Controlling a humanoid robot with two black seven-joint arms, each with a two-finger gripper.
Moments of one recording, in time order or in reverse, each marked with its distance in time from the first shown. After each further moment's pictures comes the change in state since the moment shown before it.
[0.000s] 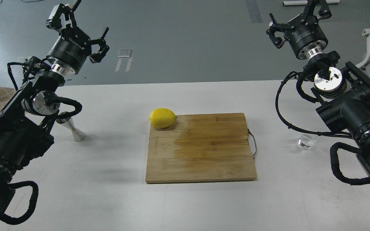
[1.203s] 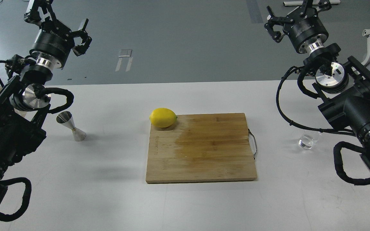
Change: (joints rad) left arm -0.022 0.039 0.007 0.002 -0.077 0.108 -0.032; right arm -0.011 -0.022 -0.017 0.064 -0.001 0.000 -0.007
